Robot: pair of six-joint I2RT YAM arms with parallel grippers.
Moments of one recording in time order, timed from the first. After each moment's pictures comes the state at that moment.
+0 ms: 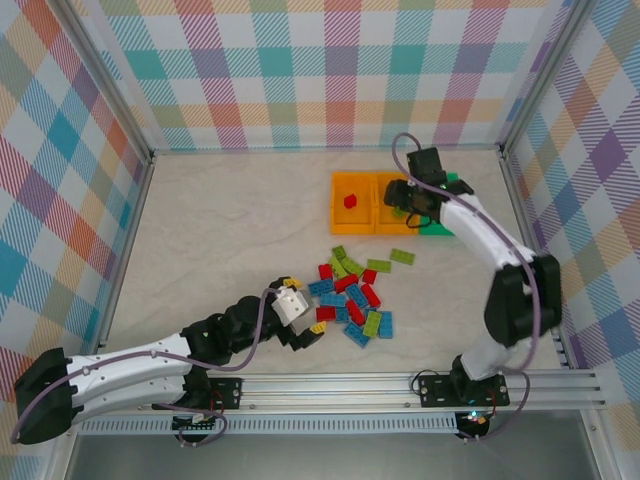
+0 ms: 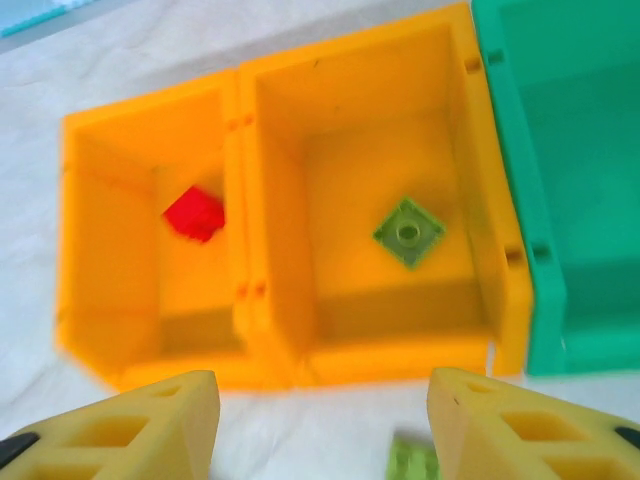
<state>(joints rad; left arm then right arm) -1.08 0.82 0.33 0.12 -0.12 0.11 0.32 1.57 1.30 -0.59 0.02 0.48</state>
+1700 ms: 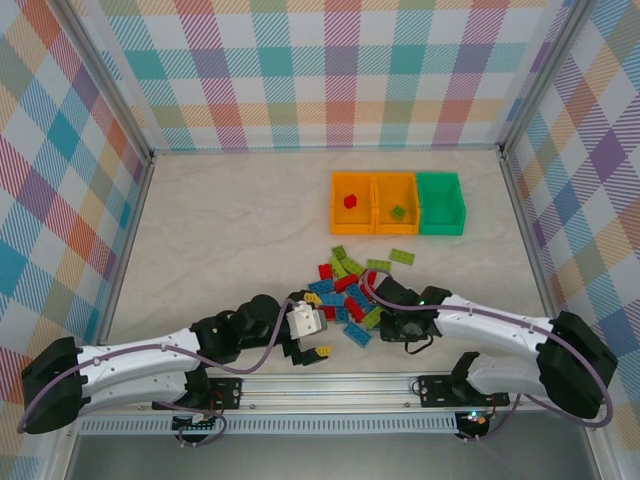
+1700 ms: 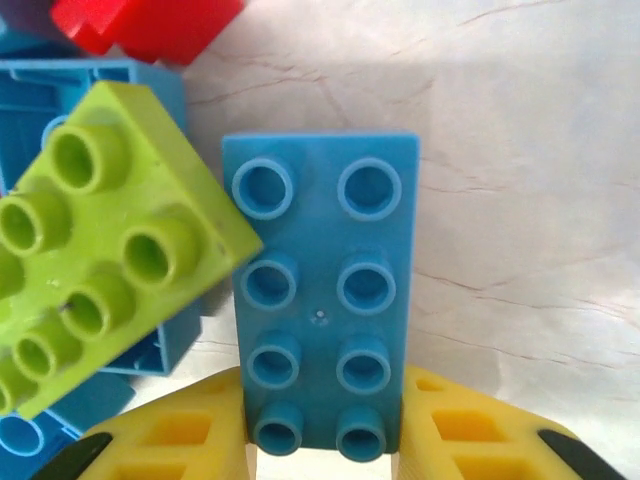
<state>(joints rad) -1.11 0.92 0.38 0.07 0.11 0.25 0.91 1.16 0.57 -0.77 0.09 0.86</state>
